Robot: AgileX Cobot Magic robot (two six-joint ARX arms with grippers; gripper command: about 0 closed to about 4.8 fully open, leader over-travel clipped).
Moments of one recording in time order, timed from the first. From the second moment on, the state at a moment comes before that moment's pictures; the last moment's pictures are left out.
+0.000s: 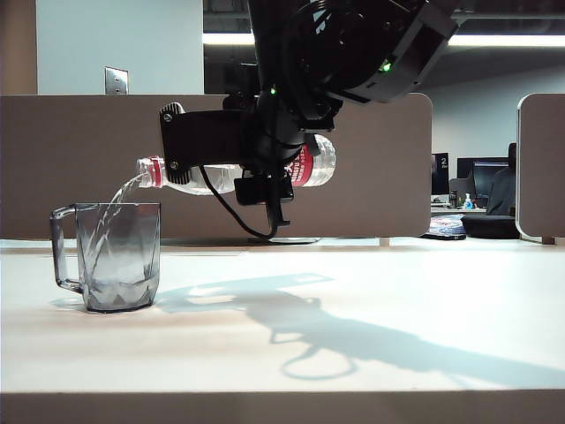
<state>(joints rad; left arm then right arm) -0.35 0.00 0.00 -0.02 -0.03 0.01 0.75 1.94 1.15 0.58 0.40 -1.58</state>
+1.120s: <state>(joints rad) -0.35 0.00 0.00 -0.02 -0.03 0.01 0.75 1.94 1.15 0.53 0.42 -1.55</state>
